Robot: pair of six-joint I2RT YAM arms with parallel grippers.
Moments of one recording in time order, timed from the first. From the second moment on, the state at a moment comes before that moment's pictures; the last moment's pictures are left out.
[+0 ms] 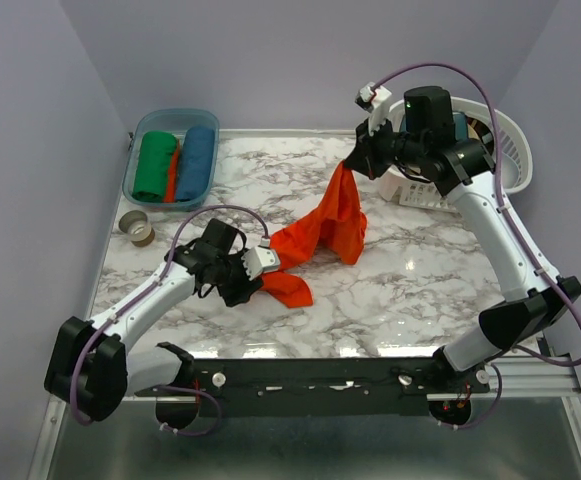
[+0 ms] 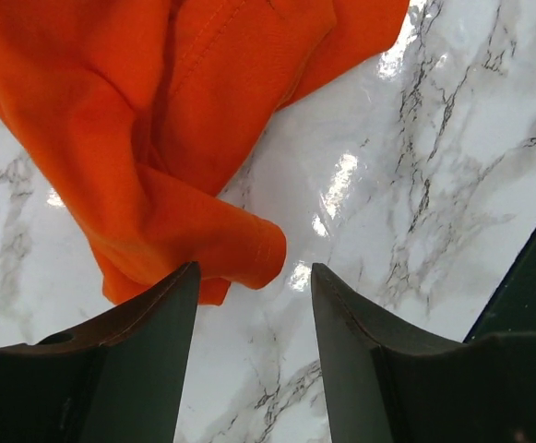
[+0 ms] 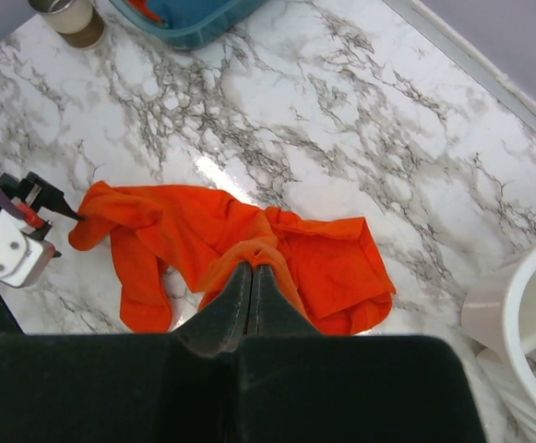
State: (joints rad) left arm -0.46 1.16 0.73 -0.67 0.40 0.63; right arm 0.43 1.56 1.82 -0.78 -0.43 -0.17
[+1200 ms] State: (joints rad) left arm -0.10 1.03 1.43 -0.57 0.30 0.57; right arm 0.21 1.31 1.88 -0.60 -0.22 -0.13
